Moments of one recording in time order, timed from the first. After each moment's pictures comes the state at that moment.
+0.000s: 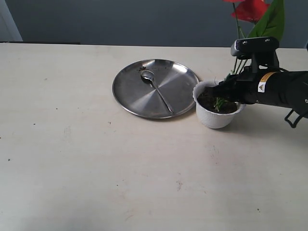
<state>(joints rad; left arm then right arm) 0.04 0.00 0.00 -0.18 0.25 0.01 0.42 1.66 -0.71 -0.26 -0.15 0.31</state>
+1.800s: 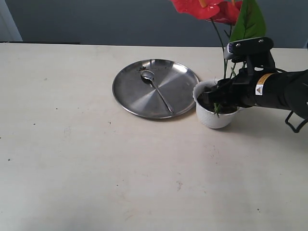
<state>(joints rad) 0.04 0.00 0.00 -0.18 0.25 0.01 0.46 1.60 -0.70 -0.28 -0.09 0.29</state>
